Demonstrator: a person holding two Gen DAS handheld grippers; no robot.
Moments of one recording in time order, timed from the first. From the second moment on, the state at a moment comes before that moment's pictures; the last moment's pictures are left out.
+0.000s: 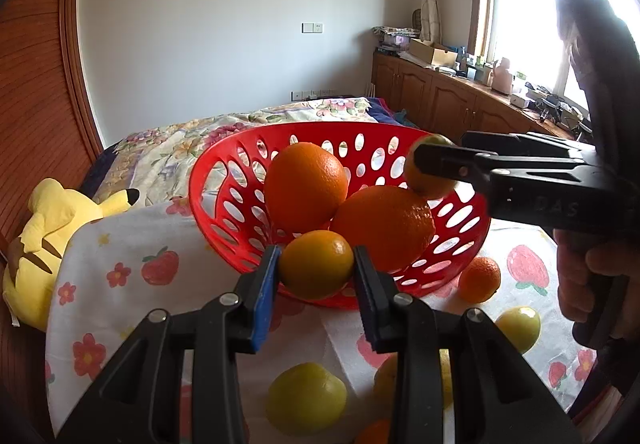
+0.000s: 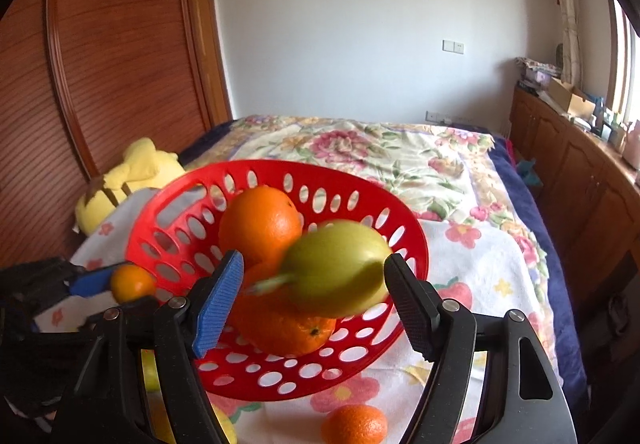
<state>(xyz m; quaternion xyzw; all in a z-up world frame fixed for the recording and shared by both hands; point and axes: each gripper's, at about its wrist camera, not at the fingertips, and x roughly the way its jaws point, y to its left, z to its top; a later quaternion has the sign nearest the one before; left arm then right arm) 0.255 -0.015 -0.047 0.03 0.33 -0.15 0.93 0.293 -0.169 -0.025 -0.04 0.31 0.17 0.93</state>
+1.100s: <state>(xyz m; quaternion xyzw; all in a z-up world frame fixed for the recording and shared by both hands) 0.196 -0.004 -0.047 0.04 0.30 -0.15 0.94 0.186 -0.226 -0.075 -0.02 0.31 0.18 0.93</state>
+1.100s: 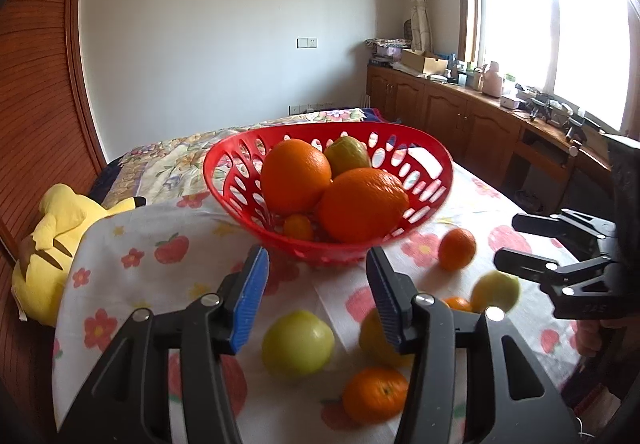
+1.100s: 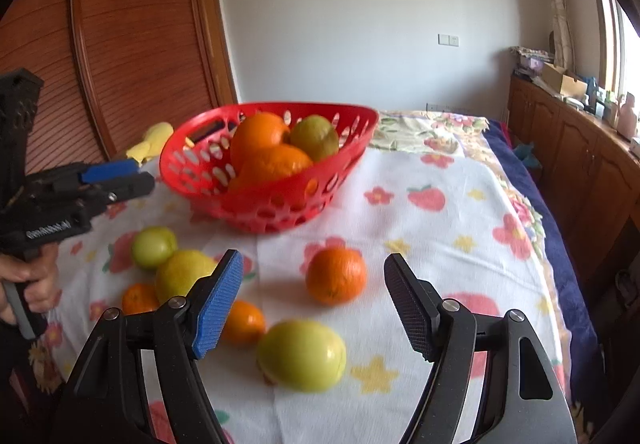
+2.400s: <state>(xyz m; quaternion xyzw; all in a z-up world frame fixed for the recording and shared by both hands) 0.146 -0.003 -0.108 0.02 0.31 -0.17 0.93 0.179 -0.210 -0.120 -0.06 0.37 0.18 0.91</state>
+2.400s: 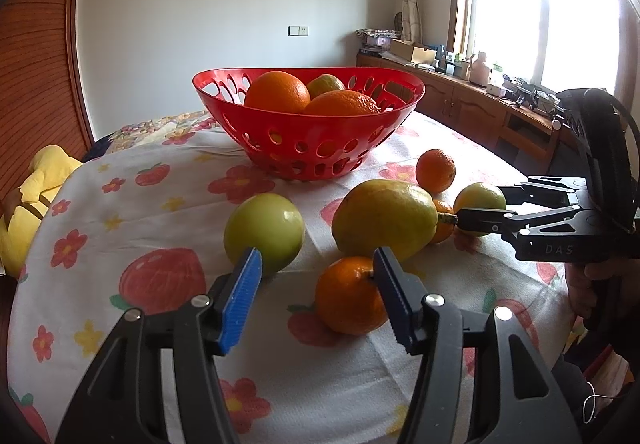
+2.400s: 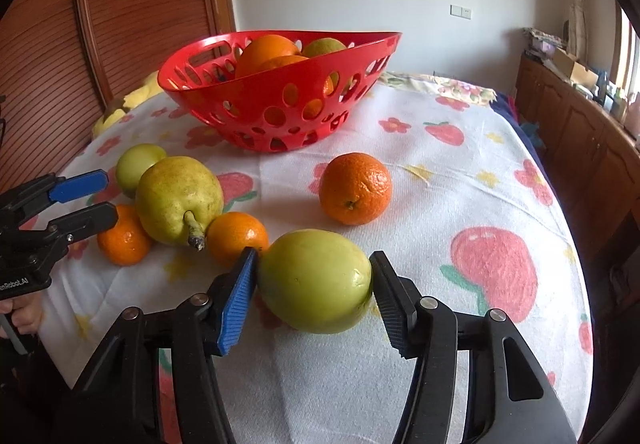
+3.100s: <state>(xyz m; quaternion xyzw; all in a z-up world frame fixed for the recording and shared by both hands) 0.140 -0.015 -0.105 0.04 0.33 -0.18 0.93 0.174 -0.213 -0.118 -0.06 0.36 0.18 0.92</state>
